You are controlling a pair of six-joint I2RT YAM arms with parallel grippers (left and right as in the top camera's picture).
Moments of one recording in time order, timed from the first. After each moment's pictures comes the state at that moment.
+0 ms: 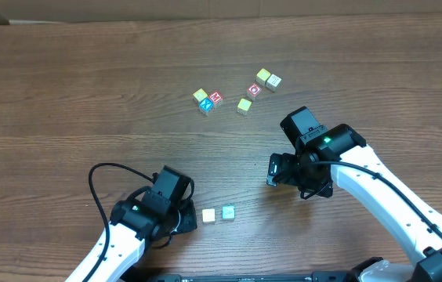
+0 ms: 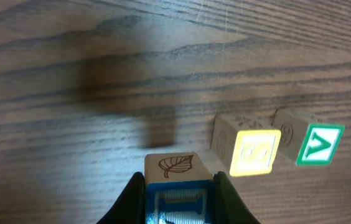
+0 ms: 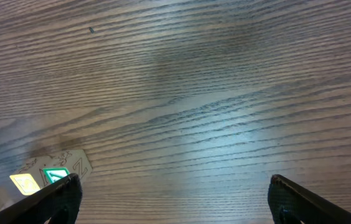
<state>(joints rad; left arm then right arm) -0.50 1.06 0.55 -0.80 0.11 -0.70 0.50 1.49 1.08 -1.08 -0.14 0.68</state>
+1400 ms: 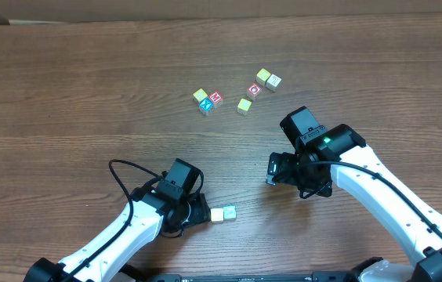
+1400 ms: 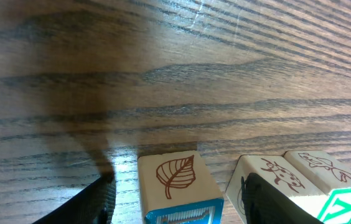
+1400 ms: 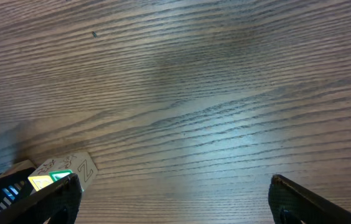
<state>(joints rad) -0.50 1.31 0.54 -0.61 0.18 -0.79 0.50 1.49 1.08 -1.07 -0.14 0.69</state>
